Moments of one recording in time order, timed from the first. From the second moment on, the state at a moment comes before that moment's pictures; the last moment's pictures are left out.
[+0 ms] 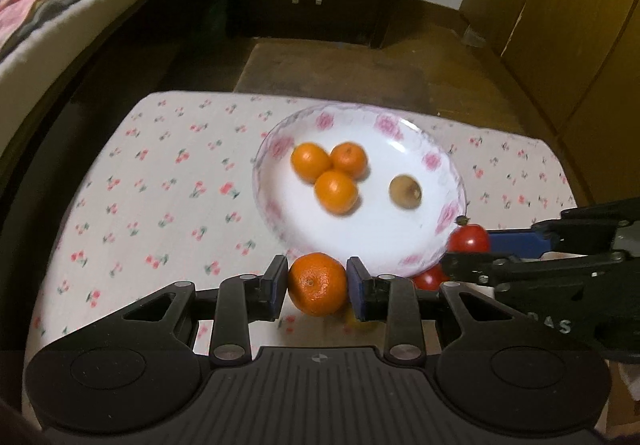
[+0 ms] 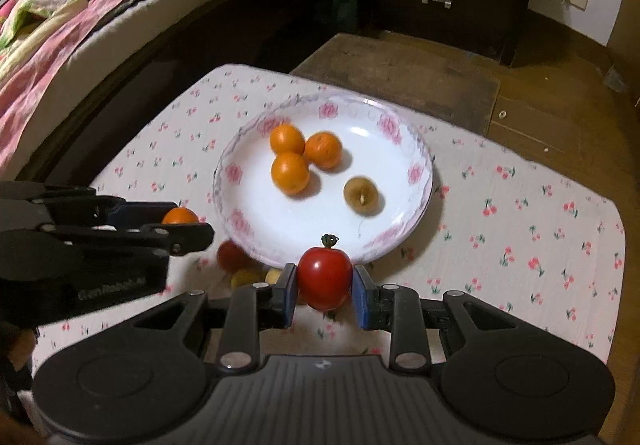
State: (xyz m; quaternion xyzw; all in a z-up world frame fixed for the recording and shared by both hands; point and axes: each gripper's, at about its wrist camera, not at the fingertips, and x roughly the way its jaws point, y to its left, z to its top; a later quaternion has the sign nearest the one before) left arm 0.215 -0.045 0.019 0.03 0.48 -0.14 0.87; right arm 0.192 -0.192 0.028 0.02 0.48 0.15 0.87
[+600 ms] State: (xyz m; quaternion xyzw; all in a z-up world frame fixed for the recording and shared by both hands) left arm 0.249 -0.057 0.003 0.02 0.49 -0.13 0.86; right arm 0.226 -0.192 0.011 0.04 0.47 0.15 0.87
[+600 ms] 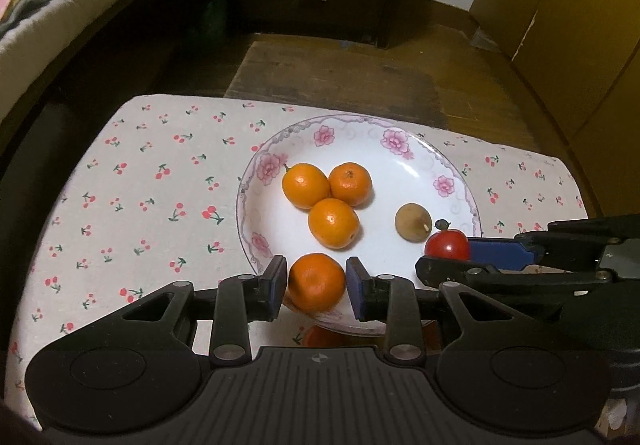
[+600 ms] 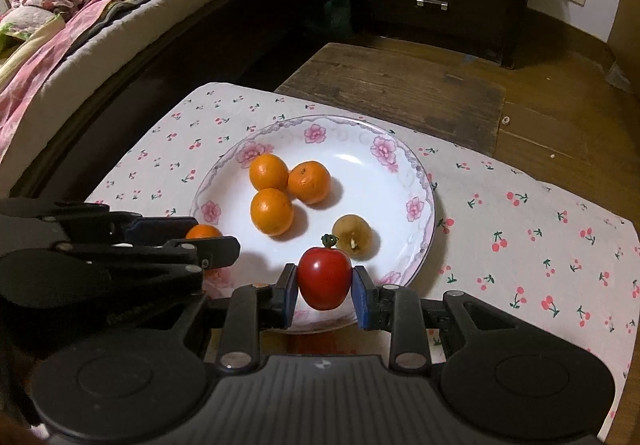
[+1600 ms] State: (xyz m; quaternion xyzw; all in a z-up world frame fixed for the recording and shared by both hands) left arm 0.211 -0.050 0.030 0.00 0.46 -0.15 0.87; right arm 0.182 -0.198 0.042 0.05 0.45 0.14 0.88
